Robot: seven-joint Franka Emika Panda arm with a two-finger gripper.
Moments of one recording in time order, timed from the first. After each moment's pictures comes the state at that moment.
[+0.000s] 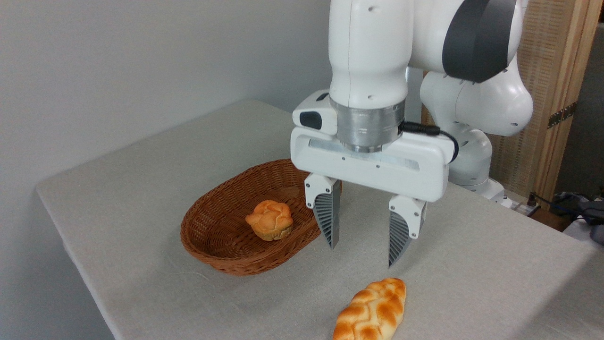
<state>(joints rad) -0.08 -0.22 0.37 -2.12 0.01 1.95 0.65</state>
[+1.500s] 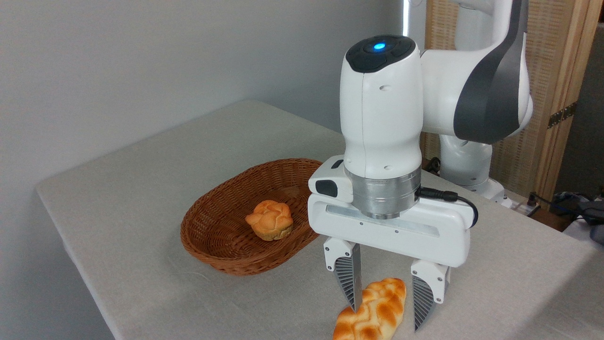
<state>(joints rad) -0.09 -0.08 0.45 -2.15 0.07 2.13 0.72</state>
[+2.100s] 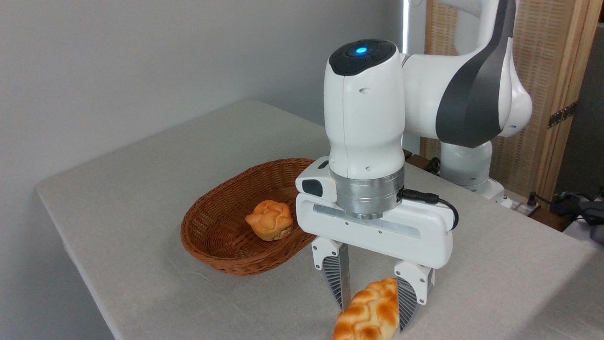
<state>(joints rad) -0.12 -0.07 0.45 -2.15 0.07 2.16 0.72</state>
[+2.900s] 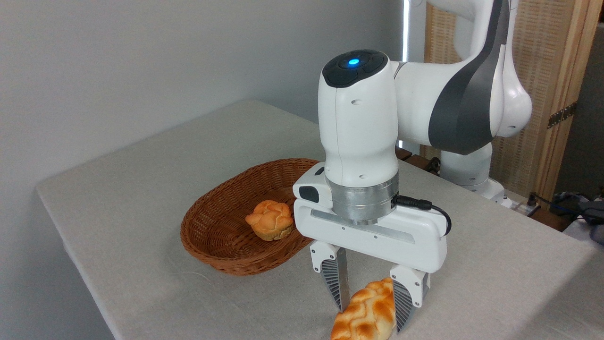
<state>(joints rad) -0.13 -0.06 0.45 -2.17 0.07 2.16 0.72</state>
